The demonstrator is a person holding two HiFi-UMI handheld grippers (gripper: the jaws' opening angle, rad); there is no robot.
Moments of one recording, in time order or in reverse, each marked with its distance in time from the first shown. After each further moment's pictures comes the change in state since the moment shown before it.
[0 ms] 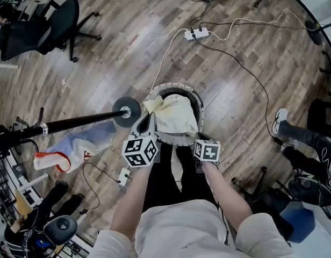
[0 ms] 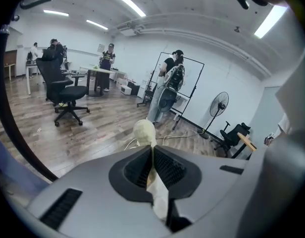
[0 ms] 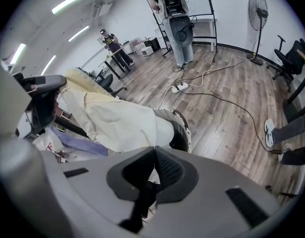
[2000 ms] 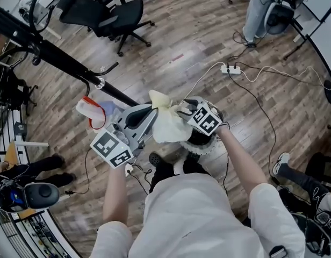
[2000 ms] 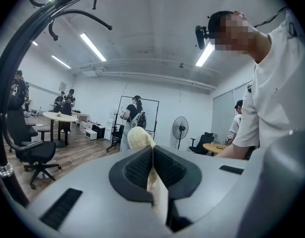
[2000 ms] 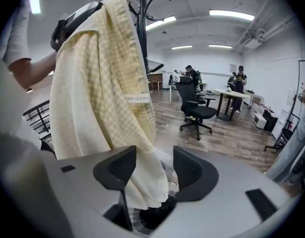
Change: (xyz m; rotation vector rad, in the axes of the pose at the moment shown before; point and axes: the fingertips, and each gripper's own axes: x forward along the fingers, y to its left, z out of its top) left arm -0.270 -0.042 0.189 0.346 -0.407 -0.374; right arm -0.096 0.304 0.125 -1.290 -0.192 0.578
